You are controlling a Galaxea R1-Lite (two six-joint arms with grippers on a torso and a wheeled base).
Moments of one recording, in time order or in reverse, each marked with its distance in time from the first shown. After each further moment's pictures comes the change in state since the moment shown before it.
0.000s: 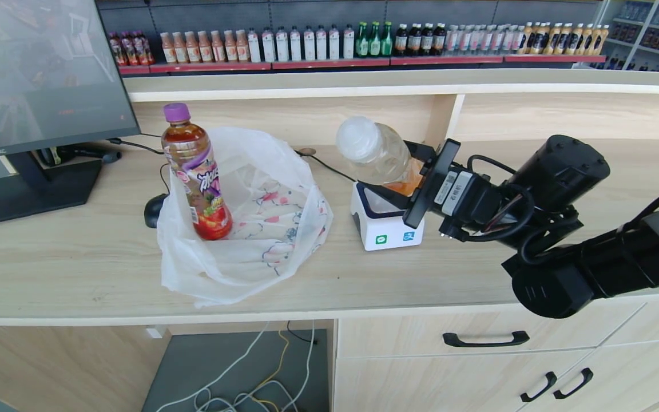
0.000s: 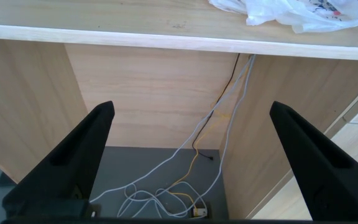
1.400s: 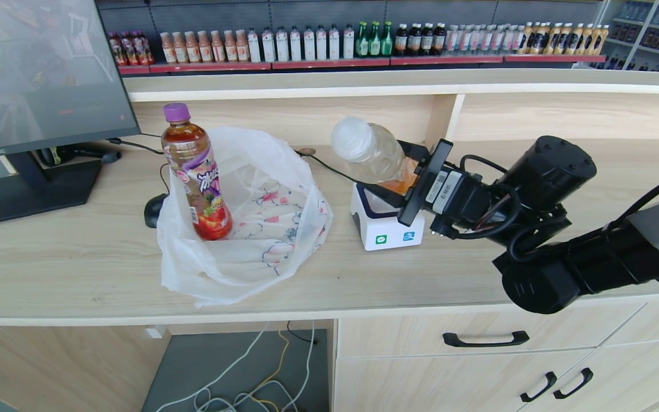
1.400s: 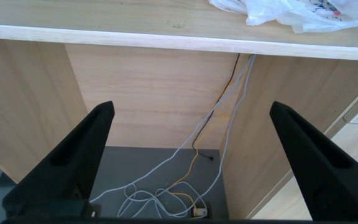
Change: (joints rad) left arm 0.000 0.000 0.000 0.000 0.000 0.000; right arm 0.003 0.030 -0.041 0.002 -0.005 -0.001
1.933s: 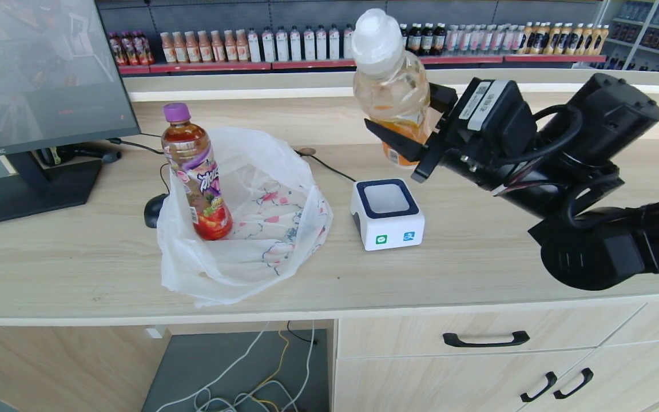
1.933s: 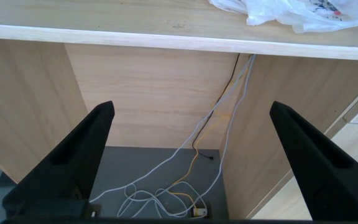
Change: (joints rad) left arm 0.000 0.000 0.000 0.000 0.000 0.000; right arm 0.025 -0.152 -0.077 0.188 -0.143 0.141
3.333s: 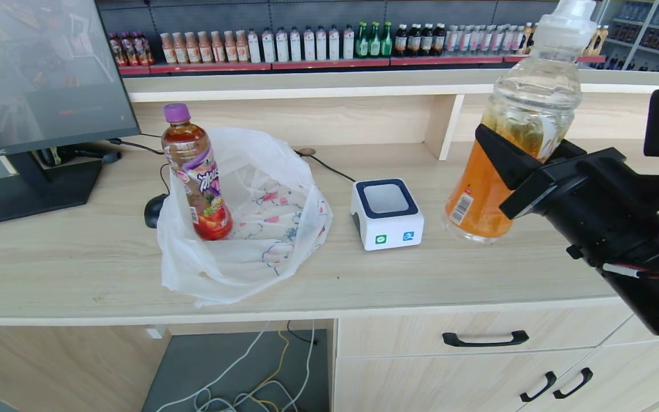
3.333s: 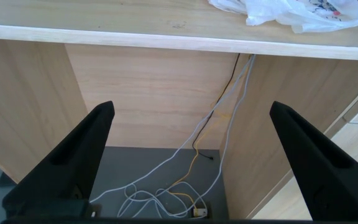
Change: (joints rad) left arm 0.000 0.000 0.000 0.000 0.000 0.000; right arm 0.088 -0.315 0.584 -0.235 -0.690 0.621
